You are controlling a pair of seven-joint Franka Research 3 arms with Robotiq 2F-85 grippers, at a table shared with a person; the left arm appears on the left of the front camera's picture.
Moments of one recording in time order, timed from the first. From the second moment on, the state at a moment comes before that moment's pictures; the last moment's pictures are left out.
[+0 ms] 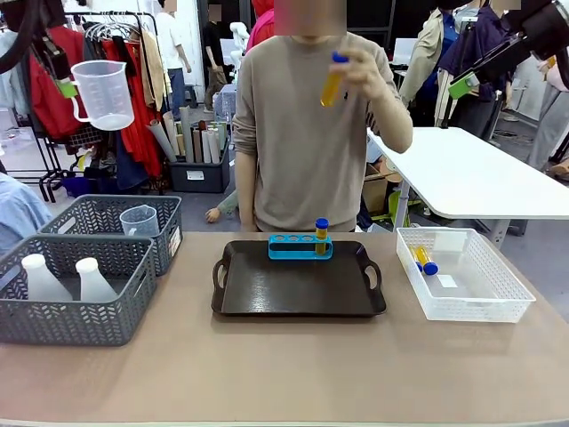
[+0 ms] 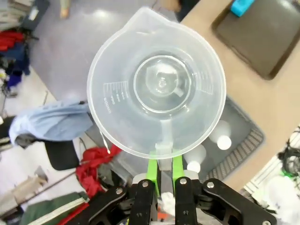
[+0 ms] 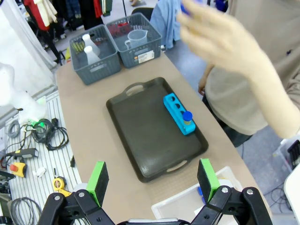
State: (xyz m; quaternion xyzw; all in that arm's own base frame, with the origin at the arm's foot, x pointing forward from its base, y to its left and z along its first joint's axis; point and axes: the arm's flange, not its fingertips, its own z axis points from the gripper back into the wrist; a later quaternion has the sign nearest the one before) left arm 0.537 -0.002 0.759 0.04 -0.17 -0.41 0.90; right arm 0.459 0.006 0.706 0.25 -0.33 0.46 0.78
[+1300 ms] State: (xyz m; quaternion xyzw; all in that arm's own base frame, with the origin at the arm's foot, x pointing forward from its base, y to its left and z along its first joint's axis) left arm 0.520 -0.201 0.719 -0.04 -0.12 -0.69 0.71; right arm 0.459 0.006 0.707 0.25 -0.33 0.46 0.78
